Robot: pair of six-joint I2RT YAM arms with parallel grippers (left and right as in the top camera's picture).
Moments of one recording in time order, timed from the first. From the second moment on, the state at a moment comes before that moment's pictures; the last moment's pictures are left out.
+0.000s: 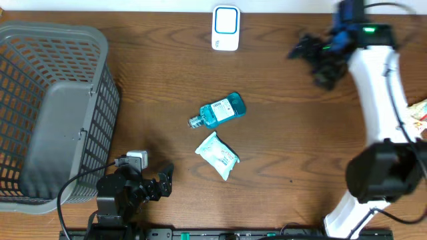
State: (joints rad) left arm -0.05 0.16 0.16 -0.64 0.30 -0.20; right arm 0.06 1.92 1.86 -1.18 -0.30 0.73
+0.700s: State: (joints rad) left arm -0.05 0.16 0.16 -0.64 0.30 -0.20; right arm 0.69 2.19 1.85 -1.18 -0.27 0.99
